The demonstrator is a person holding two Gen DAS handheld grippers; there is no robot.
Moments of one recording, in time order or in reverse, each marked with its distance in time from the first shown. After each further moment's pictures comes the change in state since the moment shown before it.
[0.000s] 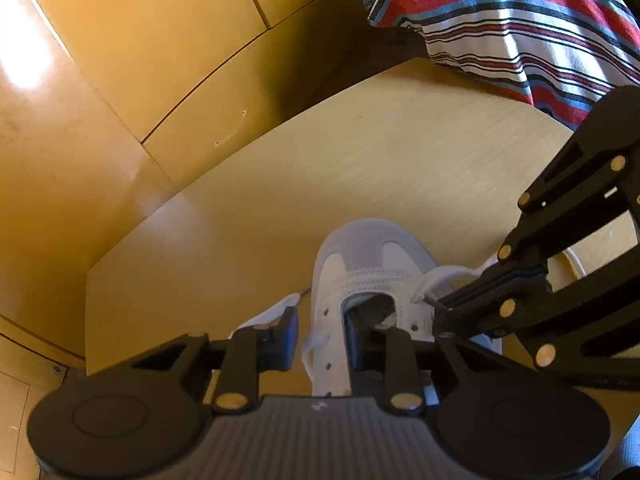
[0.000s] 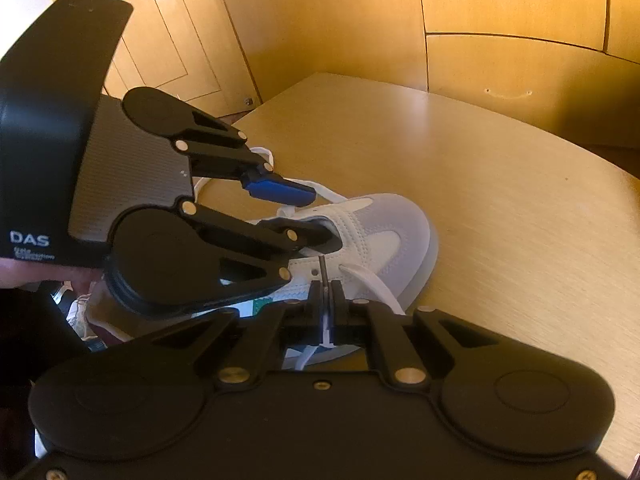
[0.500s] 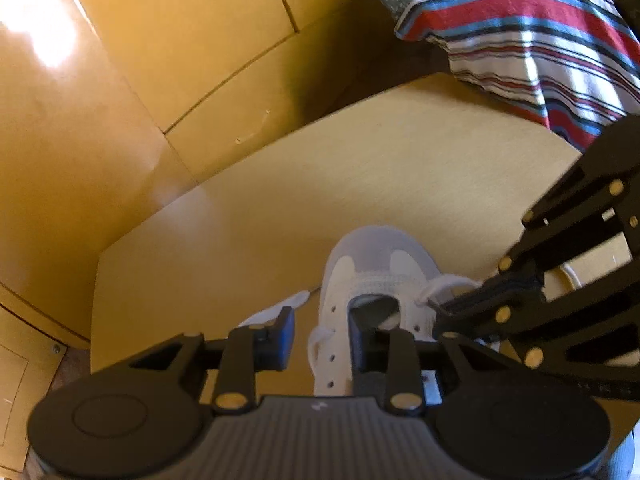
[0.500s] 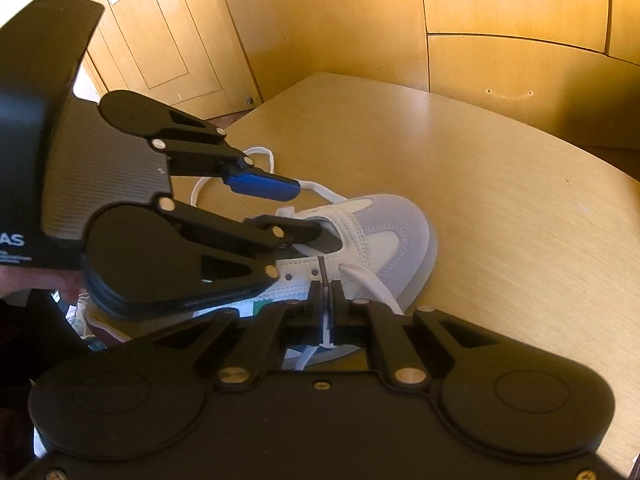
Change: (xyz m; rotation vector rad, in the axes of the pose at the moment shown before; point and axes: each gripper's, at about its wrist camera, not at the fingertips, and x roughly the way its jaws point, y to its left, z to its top) left arm -0.005 0.005 0.000 -0.096 -0.025 0.027; right arm 0.002 0.001 0.000 0.004 -0.002 0.000
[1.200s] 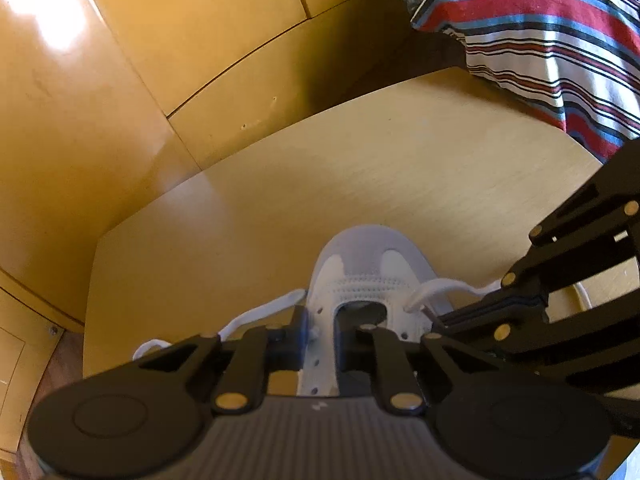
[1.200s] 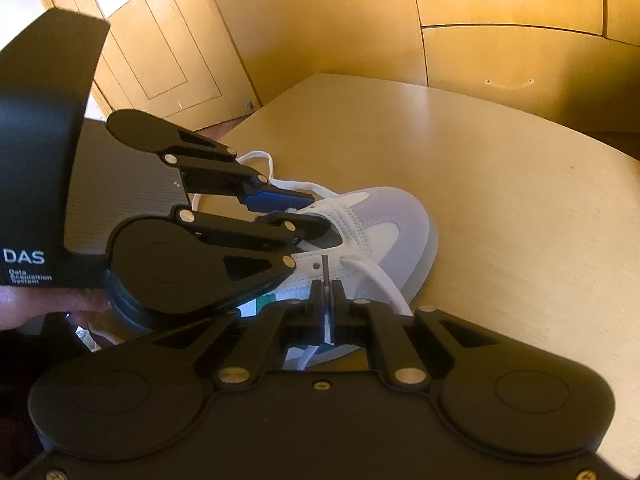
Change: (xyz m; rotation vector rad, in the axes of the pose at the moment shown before) left arm 0.014 -0.002 0.009 -0.022 0.065 0.023; right arm 0.001 -0.004 0.001 0.046 0.001 0.030
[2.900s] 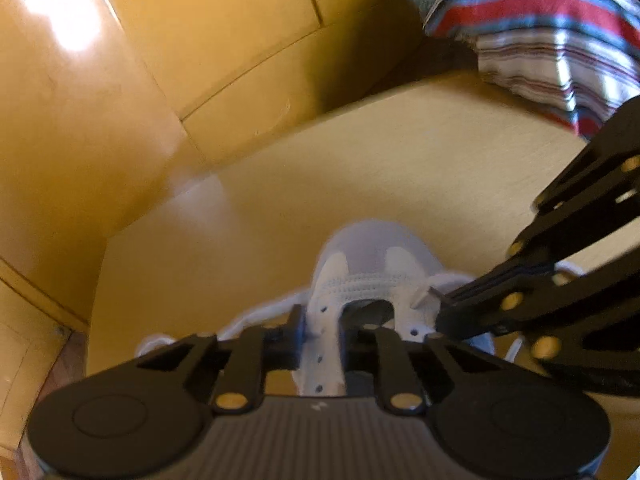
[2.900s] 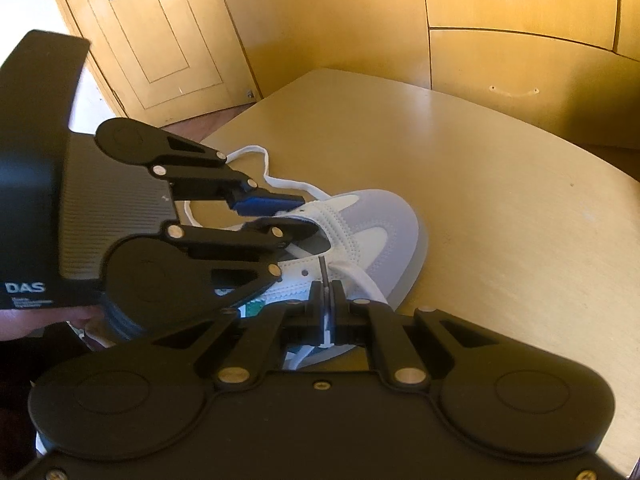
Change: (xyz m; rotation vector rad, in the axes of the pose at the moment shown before) left arm 0.012 0.003 -0.014 -0.070 -0.005 -0.002; right arm -0.005 0.004 0.009 -0.062 0.033 -0.008
